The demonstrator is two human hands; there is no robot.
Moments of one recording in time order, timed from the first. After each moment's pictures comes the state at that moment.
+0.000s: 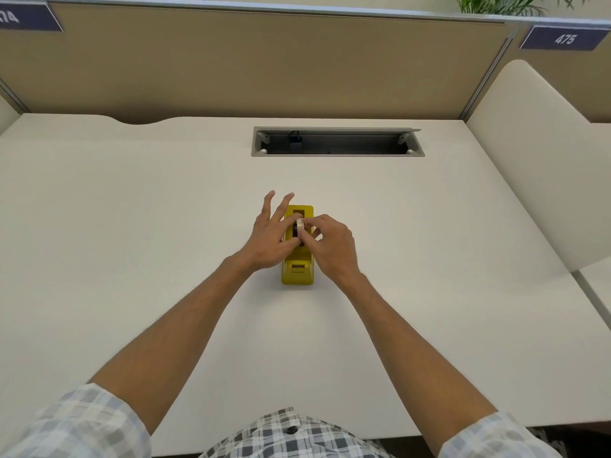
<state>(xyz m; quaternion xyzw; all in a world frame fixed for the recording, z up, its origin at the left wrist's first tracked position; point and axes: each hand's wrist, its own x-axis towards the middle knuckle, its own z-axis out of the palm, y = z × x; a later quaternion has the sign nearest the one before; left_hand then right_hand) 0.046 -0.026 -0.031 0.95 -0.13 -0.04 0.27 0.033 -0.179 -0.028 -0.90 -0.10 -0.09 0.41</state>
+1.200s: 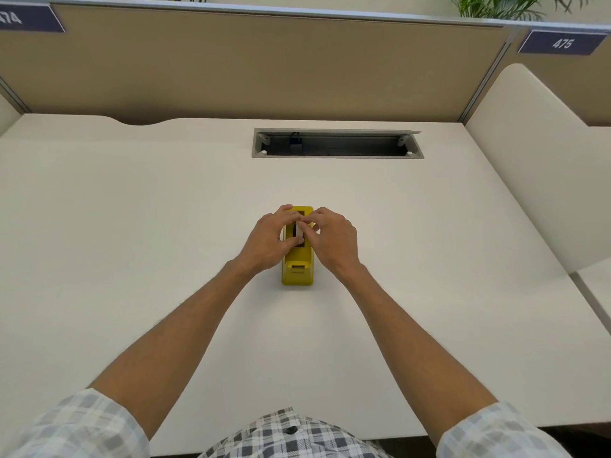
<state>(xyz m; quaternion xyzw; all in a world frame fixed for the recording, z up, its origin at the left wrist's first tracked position) 0.043 -0.024 -0.032 0.90 -0.13 0.01 0.42 0.044 -0.178 -0.013 -0.94 -0.11 -0.08 0.31</state>
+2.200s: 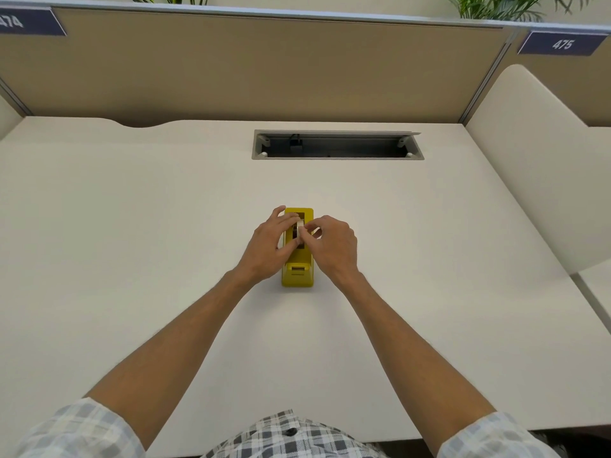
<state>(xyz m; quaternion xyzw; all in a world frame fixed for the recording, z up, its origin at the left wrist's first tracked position) 0.029 -0.027 -0.036 0.90 -0.11 0.04 0.42 0.036 -0.175 -0.015 -0.93 -0.03 -0.05 0.35</state>
